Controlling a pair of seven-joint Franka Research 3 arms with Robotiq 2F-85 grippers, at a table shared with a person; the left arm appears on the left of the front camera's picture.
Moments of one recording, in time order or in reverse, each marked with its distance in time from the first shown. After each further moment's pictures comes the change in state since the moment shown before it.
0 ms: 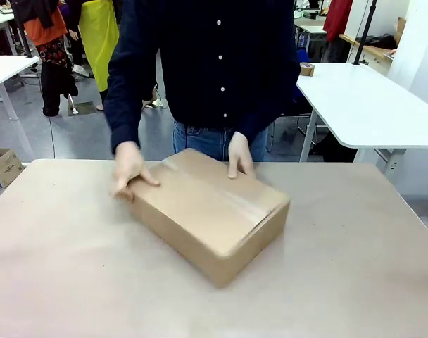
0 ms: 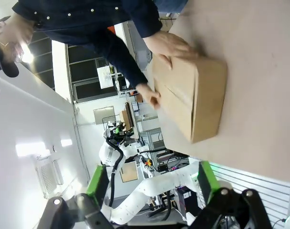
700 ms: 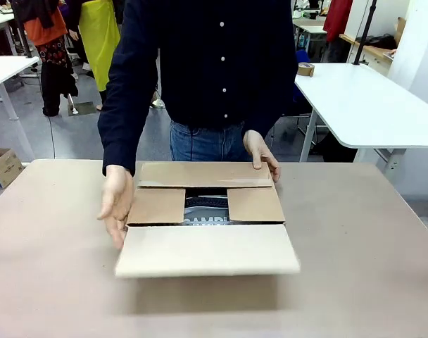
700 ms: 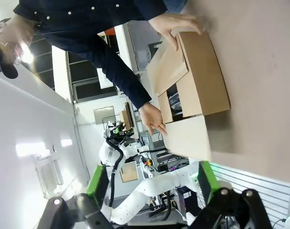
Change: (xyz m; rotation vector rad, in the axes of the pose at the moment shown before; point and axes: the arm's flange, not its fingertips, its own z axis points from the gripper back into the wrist) left arm 0.000 0.000 0.000 0.000 0.000 0.000; right arm 0.000 0.000 0.000 -0.001 0.000 -0.001
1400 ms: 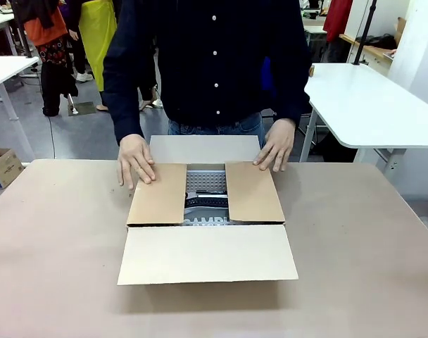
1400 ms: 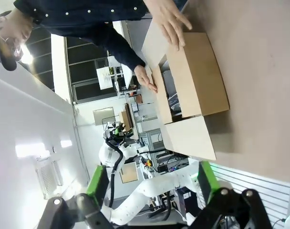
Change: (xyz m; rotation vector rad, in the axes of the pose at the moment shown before) left arm 0.000 0.000 0.000 0.001 -0.003 -0.001; right arm 0.000 -0.001 0.001 -0.003 -0.005 -0.003
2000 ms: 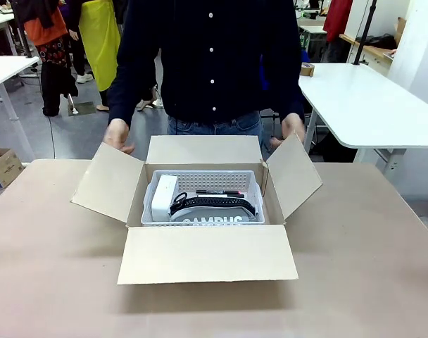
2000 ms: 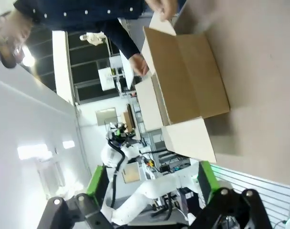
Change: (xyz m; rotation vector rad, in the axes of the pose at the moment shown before) left arm 0.003 0.001 -0.006 -0.012 0.009 0.004; right arm 0.005 -0.001 -0.009 -0.001 0.010 -0.002
